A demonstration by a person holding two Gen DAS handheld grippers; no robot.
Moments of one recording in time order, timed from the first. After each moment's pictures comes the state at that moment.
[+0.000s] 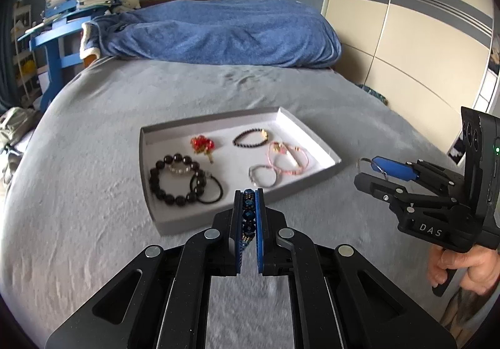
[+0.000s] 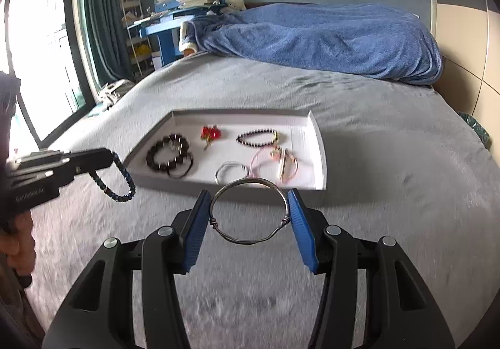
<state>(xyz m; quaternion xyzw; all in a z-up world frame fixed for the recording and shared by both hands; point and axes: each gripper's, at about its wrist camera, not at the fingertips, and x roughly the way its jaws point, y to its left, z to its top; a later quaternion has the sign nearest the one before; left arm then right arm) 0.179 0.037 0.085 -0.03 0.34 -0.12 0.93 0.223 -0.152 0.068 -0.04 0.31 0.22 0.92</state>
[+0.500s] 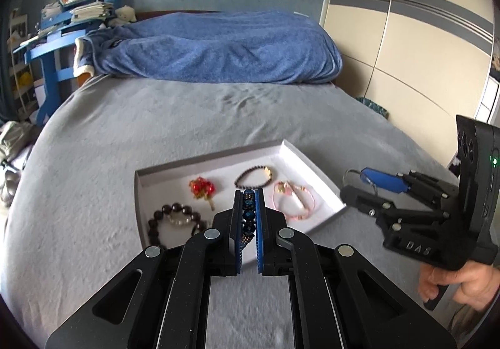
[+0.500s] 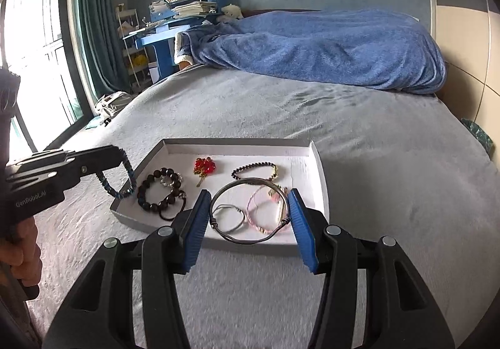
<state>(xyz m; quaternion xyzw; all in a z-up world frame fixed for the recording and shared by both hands) 0.232 0.036 0.109 -0.03 0.31 -0.12 0.94 0.274 -0.137 0.081 -0.04 0.31 0.22 0.93</state>
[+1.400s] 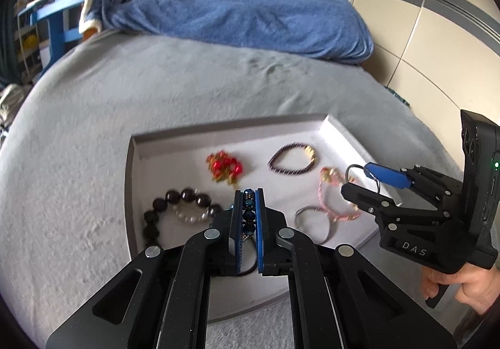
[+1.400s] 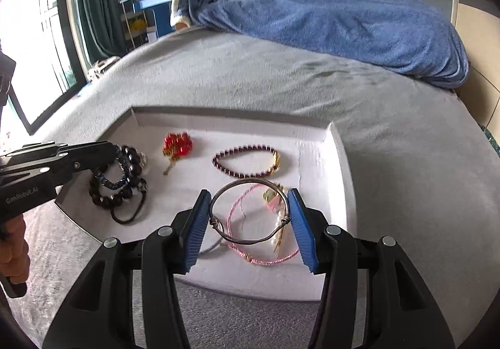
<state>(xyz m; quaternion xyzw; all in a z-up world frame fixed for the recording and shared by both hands) 0.297 0.061 0.041 -0.07 0.39 -0.09 0.92 0.347 -0.105 0.012 -0.09 0.38 0.22 0.90</state>
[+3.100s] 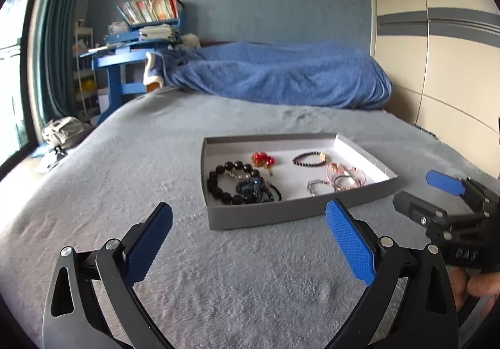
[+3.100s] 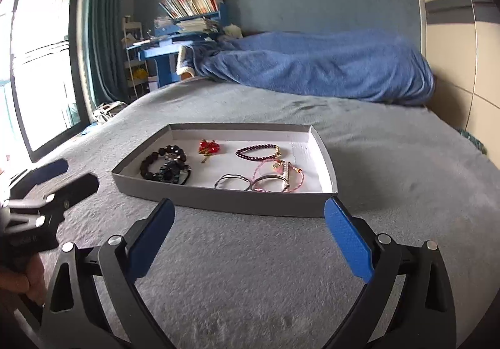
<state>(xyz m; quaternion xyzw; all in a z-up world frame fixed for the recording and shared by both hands) 0.133 0.048 0.036 -0.03 0.22 0.03 0.97 0.196 -0.144 0.022 -0.04 0.23 0.20 0.95</state>
